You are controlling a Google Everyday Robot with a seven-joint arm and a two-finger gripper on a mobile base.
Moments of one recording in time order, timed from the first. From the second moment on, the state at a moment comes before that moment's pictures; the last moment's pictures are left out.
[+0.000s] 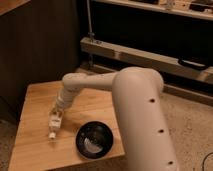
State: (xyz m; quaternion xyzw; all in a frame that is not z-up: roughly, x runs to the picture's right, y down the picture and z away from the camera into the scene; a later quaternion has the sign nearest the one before) arm -0.271 0.121 0.807 -0.50 0.07 0.66 0.56
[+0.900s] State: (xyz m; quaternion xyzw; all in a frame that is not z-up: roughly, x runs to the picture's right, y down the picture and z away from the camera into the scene) arm -0.206 0.097 0.749 -0.53 0.01 0.66 0.53
